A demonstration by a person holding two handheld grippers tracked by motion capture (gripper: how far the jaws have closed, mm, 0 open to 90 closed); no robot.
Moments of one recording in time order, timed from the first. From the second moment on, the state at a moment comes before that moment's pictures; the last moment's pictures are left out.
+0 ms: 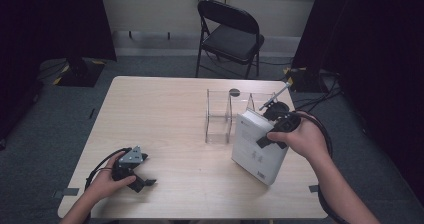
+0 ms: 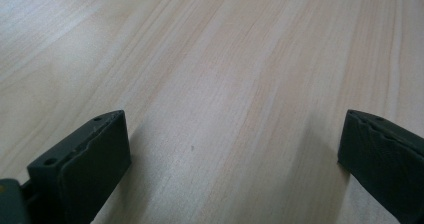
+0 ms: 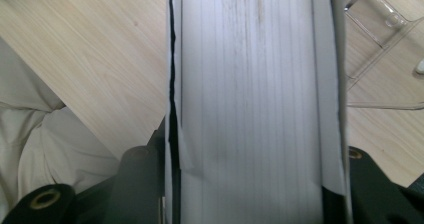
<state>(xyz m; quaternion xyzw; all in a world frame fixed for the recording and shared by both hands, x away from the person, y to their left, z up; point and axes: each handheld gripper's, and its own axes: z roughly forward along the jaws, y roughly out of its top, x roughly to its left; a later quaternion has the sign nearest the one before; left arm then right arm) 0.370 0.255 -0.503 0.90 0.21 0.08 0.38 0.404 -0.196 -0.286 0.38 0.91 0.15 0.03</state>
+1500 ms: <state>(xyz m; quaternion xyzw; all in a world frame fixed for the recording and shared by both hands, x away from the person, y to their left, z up) 0.371 0.254 -0.503 0.90 0.21 0.08 0.38 0.394 -0.246 -0.282 0.44 0.88 0.15 0.05</state>
